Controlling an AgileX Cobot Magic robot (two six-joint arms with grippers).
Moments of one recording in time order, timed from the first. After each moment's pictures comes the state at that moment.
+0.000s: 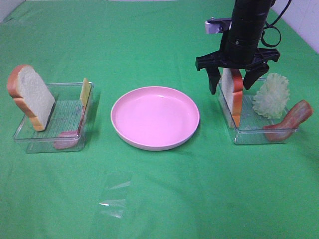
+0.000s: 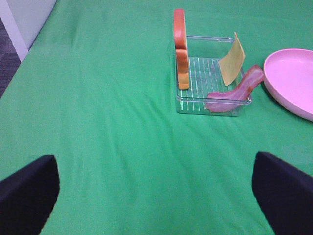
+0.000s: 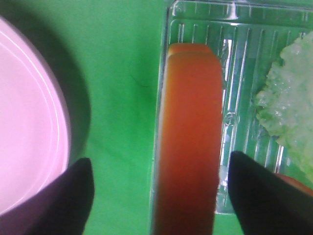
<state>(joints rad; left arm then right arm) 0.10 -0.01 -0.52 -0.07 1.08 -0.02 0.32 2.16 -1.75 -0.05 1.10 0.22</state>
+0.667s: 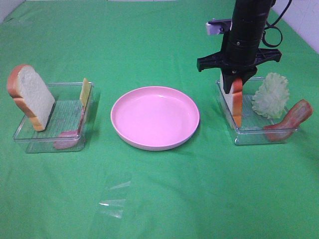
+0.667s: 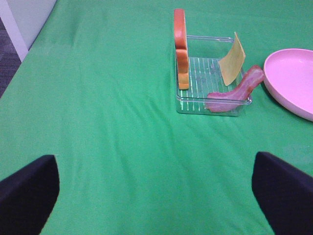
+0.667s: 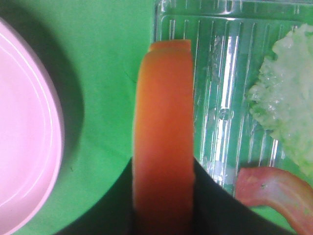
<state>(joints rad) 0.10 -0.01 -0.52 -0.07 1.08 -0.02 0.32 2.16 -1.75 -0.06 1.12 0.22</state>
